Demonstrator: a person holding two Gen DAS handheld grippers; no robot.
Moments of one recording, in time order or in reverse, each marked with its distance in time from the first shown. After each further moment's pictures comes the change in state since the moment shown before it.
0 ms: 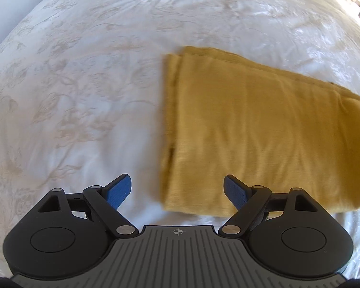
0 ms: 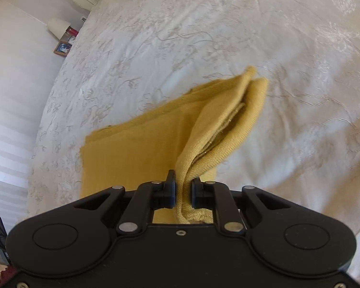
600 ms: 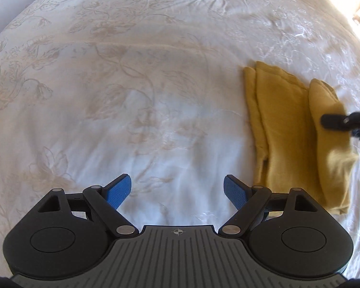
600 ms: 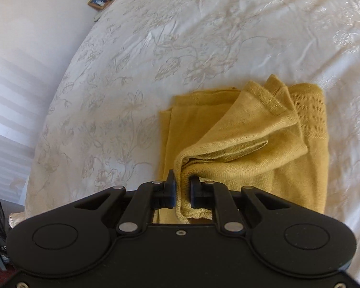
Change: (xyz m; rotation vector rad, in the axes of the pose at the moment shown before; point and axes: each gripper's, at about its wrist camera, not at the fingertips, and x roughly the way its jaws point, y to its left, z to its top) left arm 0.010 0.122 0.015 -0.056 0.012 -0.074; right arm 0.146 0.191 -0.035 -0.200 0.125 -0.012
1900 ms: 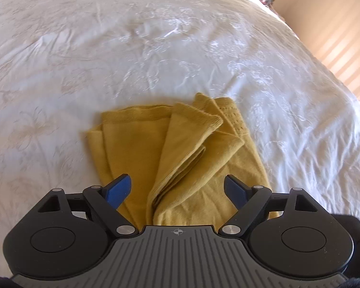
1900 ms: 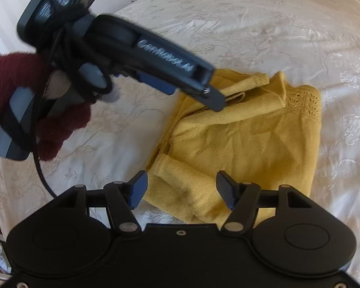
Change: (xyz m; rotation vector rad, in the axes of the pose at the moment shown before) left arm 0.037 -0.127 0.072 0.422 -0.027 -0.409; right arm -0.026 0.035 -0.105 -0.394 -0.107 -0.105
